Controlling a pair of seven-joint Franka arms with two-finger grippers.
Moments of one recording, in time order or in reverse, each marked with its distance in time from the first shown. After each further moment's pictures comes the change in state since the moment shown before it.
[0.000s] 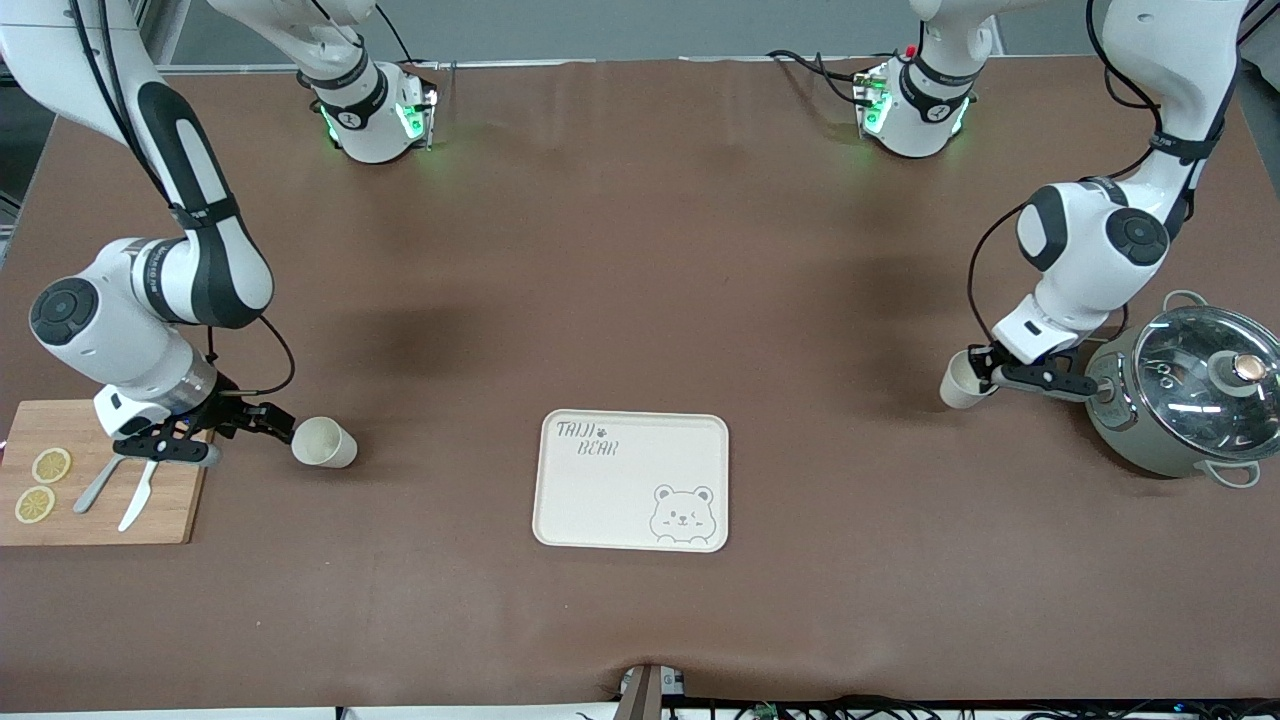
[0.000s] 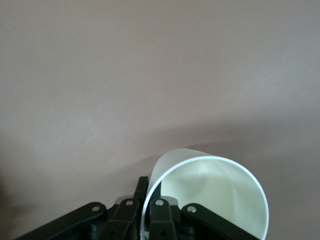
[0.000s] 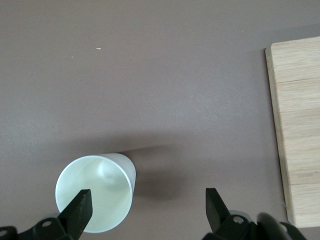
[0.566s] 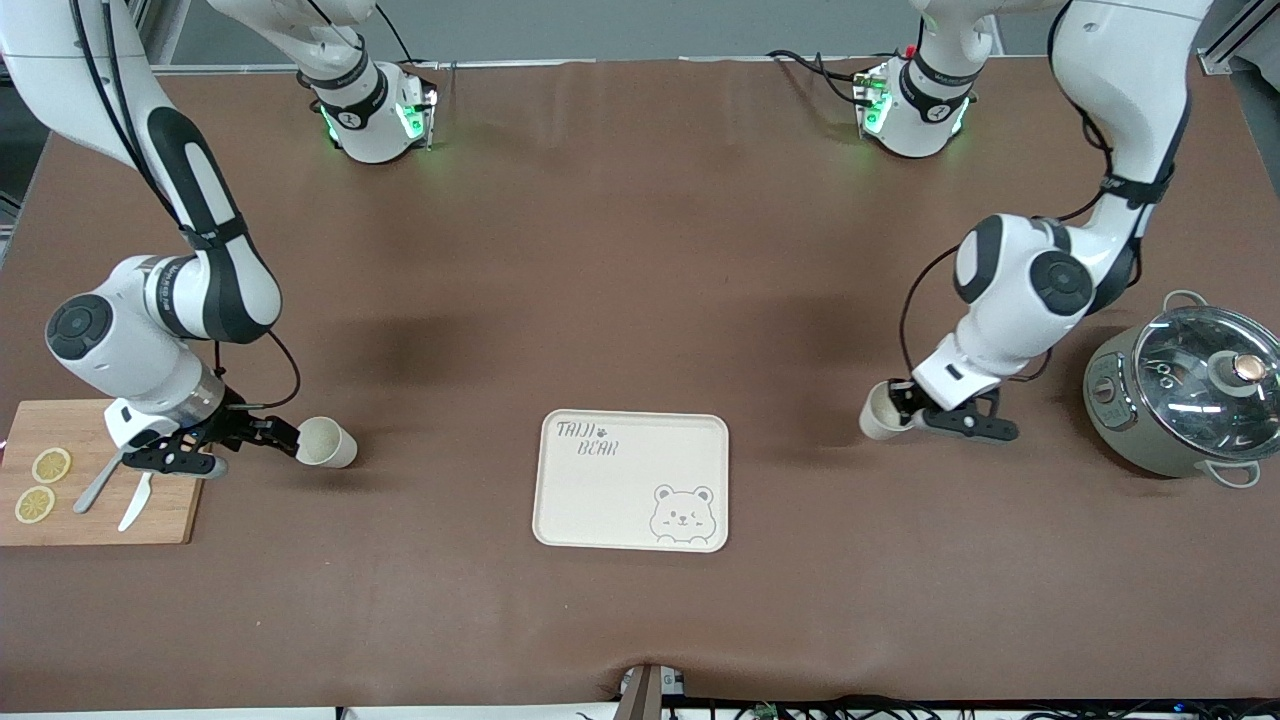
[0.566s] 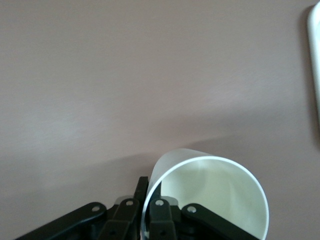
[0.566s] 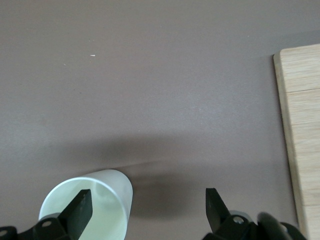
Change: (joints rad) left arm -0.193 0.138 -0.039 0.285 0.000 -0.173 -0.281; right arm -0.001 0.074 0.000 0.025 0.000 0.073 0.000
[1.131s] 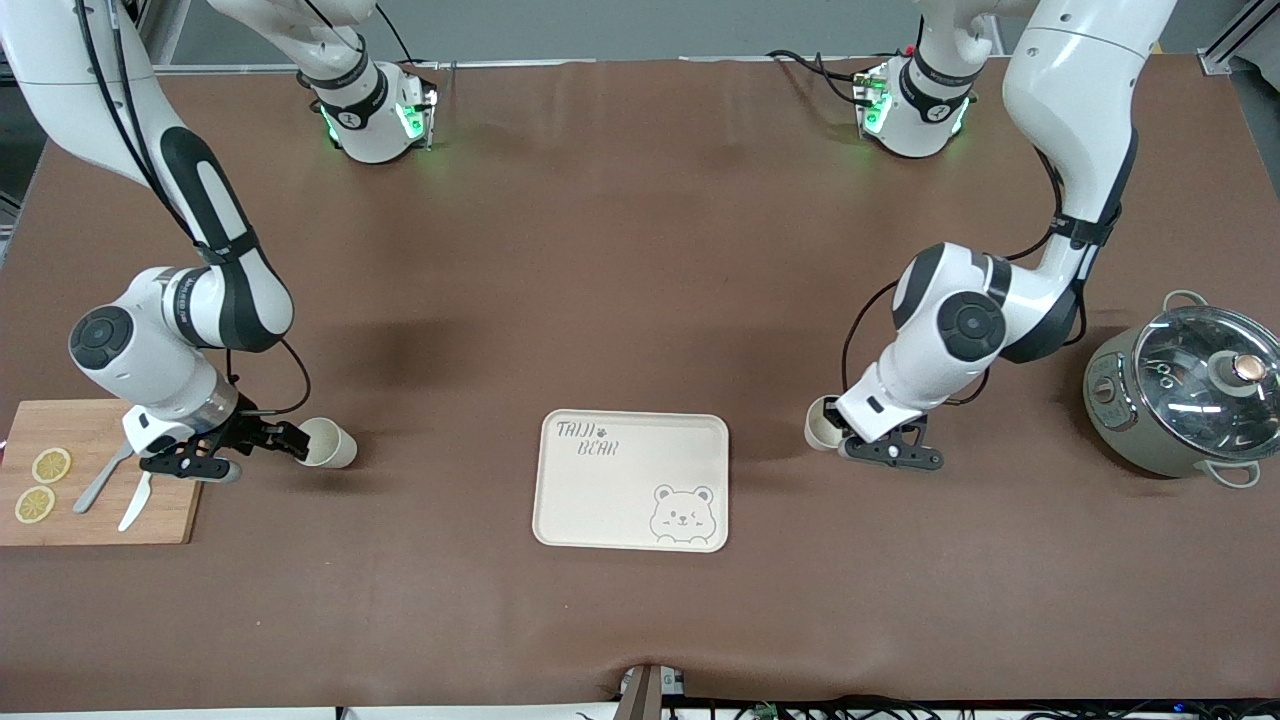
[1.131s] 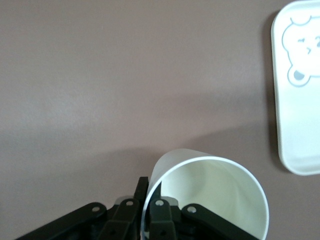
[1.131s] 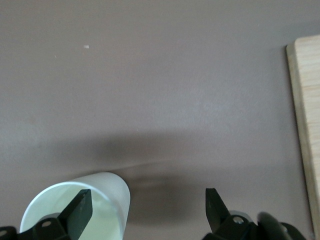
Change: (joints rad) left arm -0.138 0.130 0.001 0.281 0.152 -0.254 -0.244; right arm 0.000 0.037 0.003 -0.001 0.000 0.015 0.000
